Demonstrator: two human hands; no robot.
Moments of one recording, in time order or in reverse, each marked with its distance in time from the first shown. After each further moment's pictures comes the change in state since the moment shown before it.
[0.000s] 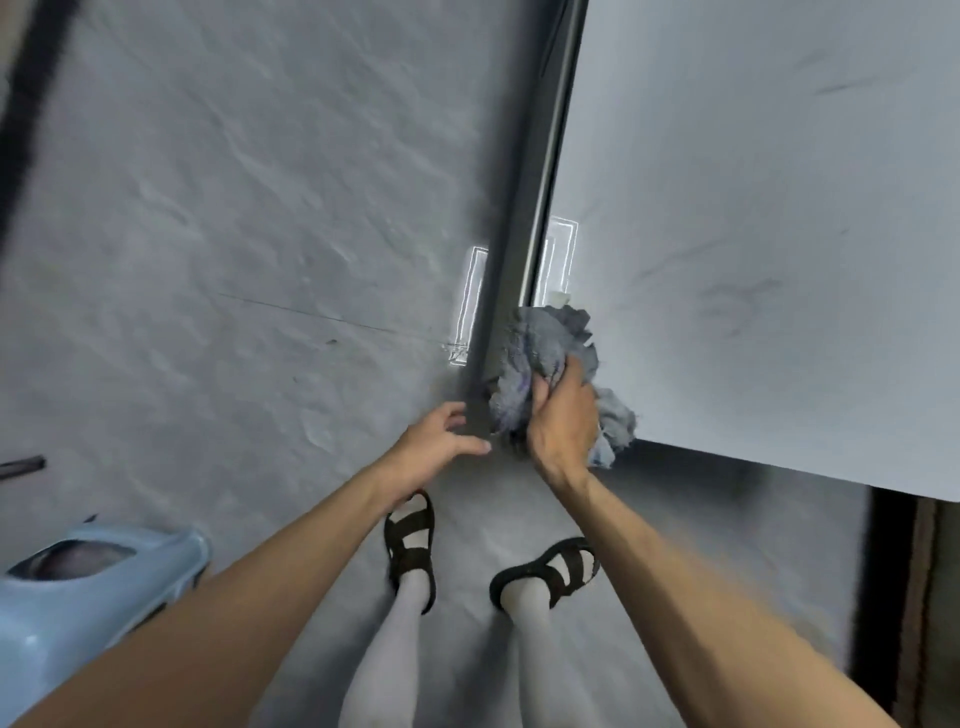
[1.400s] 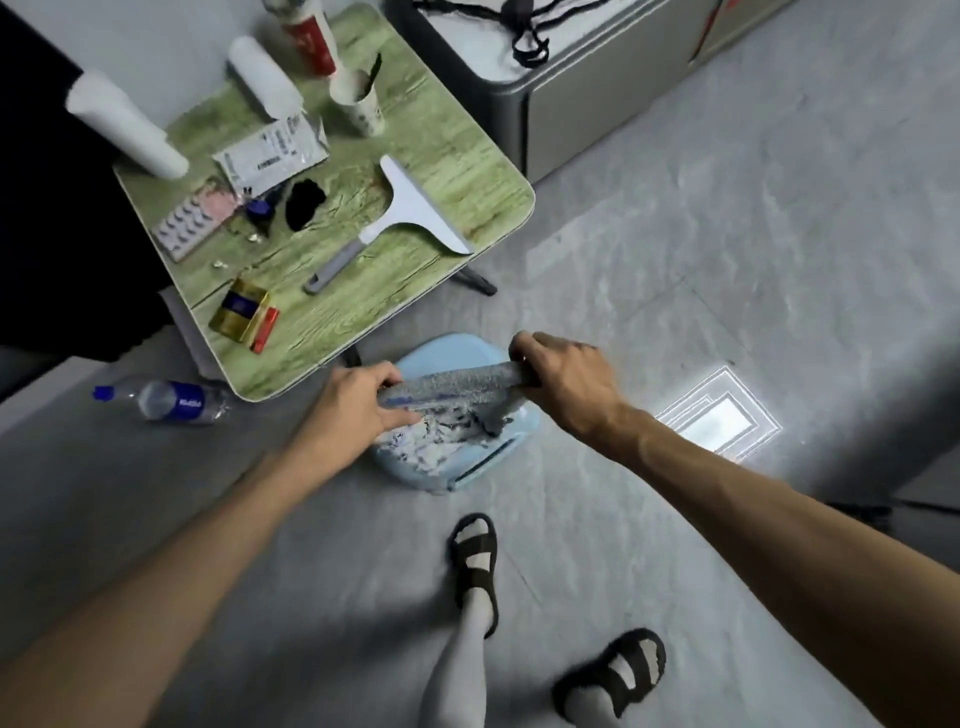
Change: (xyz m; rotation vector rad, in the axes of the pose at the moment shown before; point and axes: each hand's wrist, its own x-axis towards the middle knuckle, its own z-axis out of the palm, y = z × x) left_hand -0.464 -0.492 -0.318 0.129 1.013 -0.039; right_hand -0.509 -0.317 0.232 -0.391 -0.587 -1.628
